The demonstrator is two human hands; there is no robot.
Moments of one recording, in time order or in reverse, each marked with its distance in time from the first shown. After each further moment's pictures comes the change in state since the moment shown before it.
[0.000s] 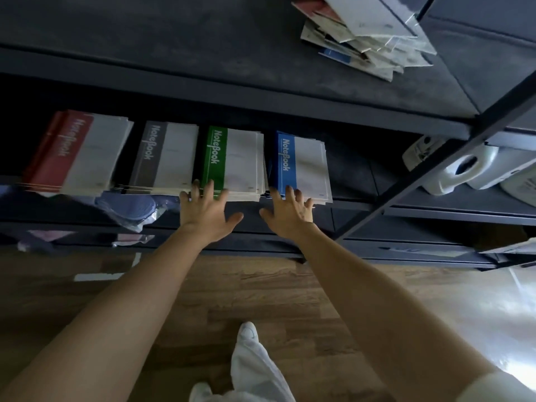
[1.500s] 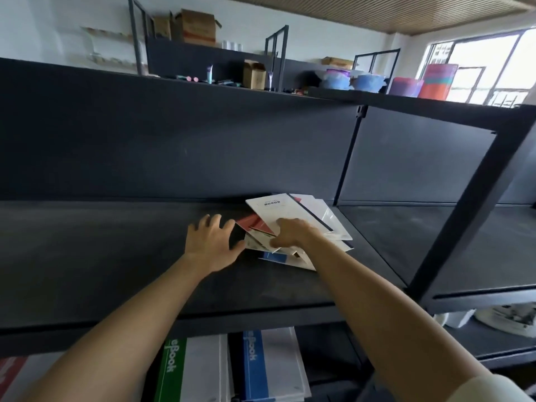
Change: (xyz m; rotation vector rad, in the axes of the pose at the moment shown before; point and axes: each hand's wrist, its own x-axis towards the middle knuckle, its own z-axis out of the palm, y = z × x) left_hand 0.165 0.054 -0.263 0.040 0.416 0.138; right_hand 0.113 0.088 -0.307 0.034 0.181 0.120
